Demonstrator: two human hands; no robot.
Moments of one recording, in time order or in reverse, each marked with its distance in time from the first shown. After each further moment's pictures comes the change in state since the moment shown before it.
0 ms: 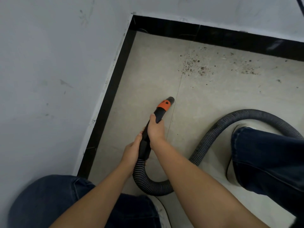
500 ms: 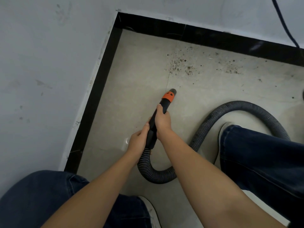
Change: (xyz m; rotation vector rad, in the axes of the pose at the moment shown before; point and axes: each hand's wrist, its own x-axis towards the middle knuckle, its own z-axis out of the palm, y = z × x) left_hand 0.005 0.024 0.058 0.115 -0.079 0.129; right_hand 0.022 -0.042 -0.049 0.100 0.052 -0.005
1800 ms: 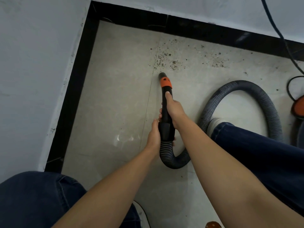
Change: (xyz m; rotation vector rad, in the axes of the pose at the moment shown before) left_hand 0.013 0.012 0.105 -0.349 -0.266 -0.234; right_hand 0.037 -0.060 -0.074 -0.109 -0.083 0.028
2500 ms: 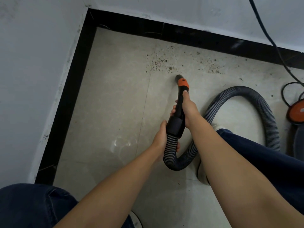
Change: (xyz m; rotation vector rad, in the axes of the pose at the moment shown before) left_hand 0.001 0.008 0.027 0.145 -0.161 -0.074; right_hand 0.017 -0.027 -0.043 0.196 0.090 0.040
